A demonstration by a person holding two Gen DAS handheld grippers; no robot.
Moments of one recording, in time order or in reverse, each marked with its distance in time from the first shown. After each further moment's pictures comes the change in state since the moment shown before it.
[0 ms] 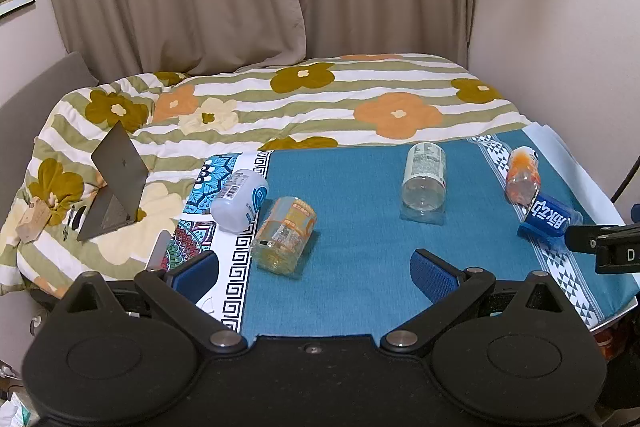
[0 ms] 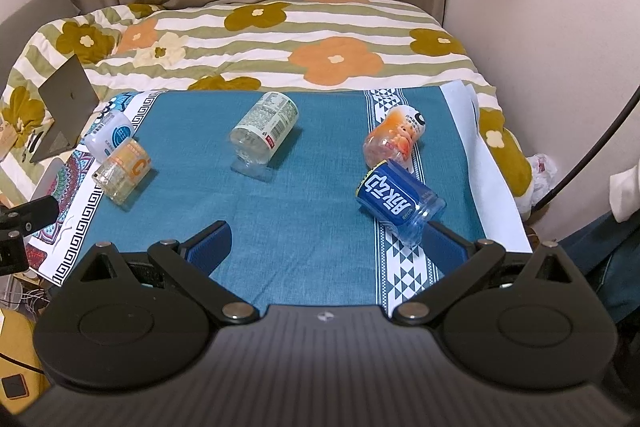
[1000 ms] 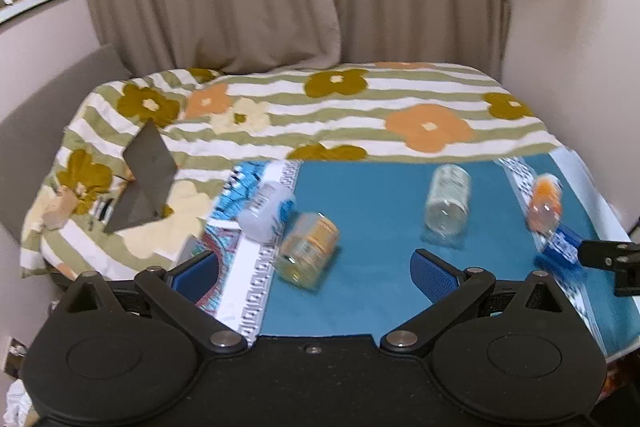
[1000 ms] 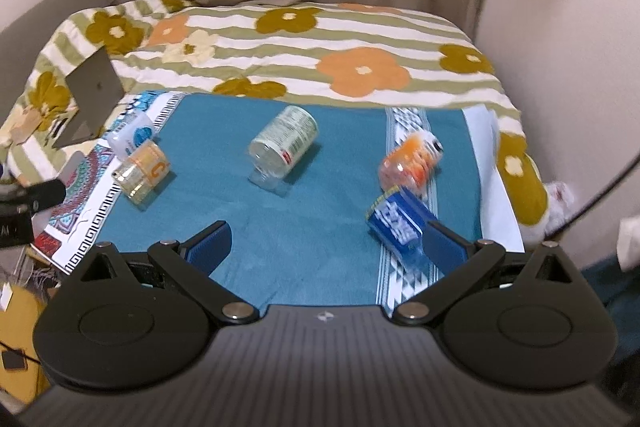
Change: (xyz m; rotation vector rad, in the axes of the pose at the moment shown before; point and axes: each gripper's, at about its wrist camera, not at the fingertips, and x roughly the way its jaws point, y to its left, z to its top) left arm -0.009 0.003 0.027 -0.066 0.002 0.105; right arm 0.000 -0.009 0.024 -0.093 -0.015 0.098
